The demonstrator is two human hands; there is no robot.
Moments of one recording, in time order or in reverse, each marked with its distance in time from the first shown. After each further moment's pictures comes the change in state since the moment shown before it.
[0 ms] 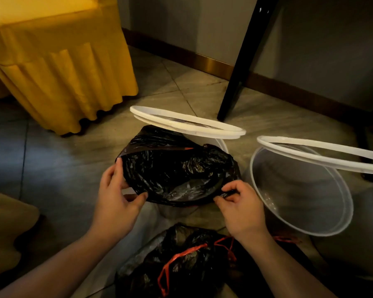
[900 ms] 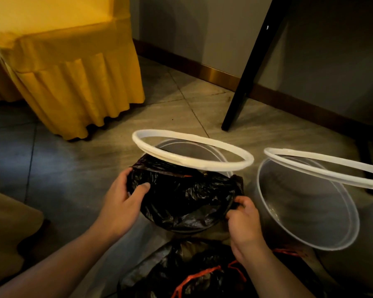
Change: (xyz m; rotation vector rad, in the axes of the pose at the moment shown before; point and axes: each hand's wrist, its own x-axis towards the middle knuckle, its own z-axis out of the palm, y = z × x) left_hand 0.015 0.023 -0.014 -0.257 -0.031 -0.169; right_hand 0.001 0.001 0.030 0.487 0.109 0.439
